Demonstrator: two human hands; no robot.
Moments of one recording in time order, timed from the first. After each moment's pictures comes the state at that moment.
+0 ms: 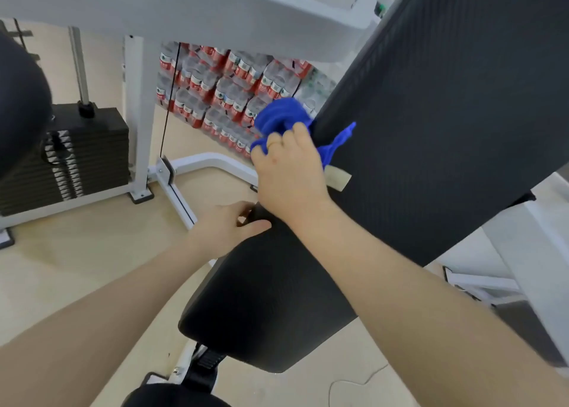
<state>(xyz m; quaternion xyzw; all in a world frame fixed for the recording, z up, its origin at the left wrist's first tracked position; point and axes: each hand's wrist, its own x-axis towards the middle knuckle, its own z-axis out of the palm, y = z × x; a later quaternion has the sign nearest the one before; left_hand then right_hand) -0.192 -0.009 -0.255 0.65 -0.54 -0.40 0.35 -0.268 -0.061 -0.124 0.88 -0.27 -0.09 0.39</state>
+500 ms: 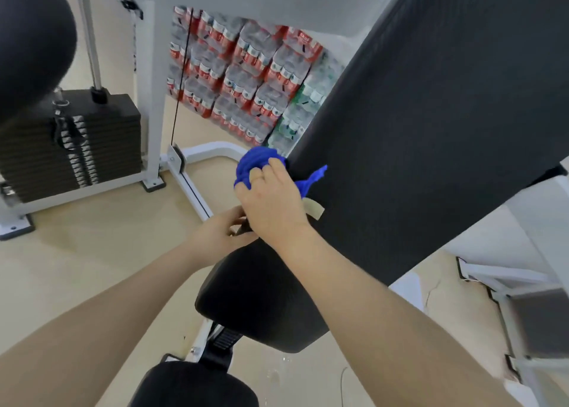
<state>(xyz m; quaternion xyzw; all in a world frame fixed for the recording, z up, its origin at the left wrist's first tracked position) -0.192 0.031 -0.303 0.60 -0.52 -0.46 0.39 -0.279 -0.025 -0.206 0.91 -0.22 -0.12 0.33</state>
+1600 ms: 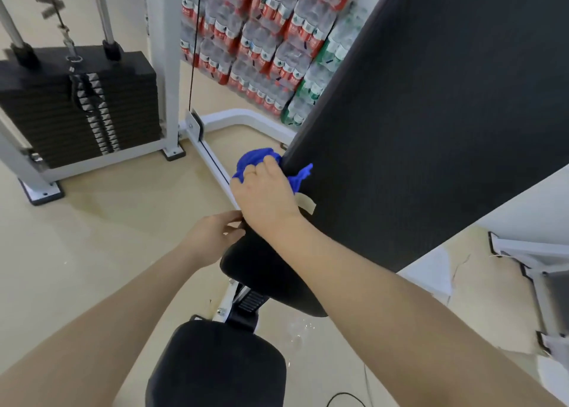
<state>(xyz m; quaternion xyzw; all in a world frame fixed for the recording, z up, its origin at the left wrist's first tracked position) -0.196 0.079 -0.384 0.70 -0.47 -0.44 0.31 -0.271 0.008 -0.288 0.91 -0.24 -0.19 0.28</state>
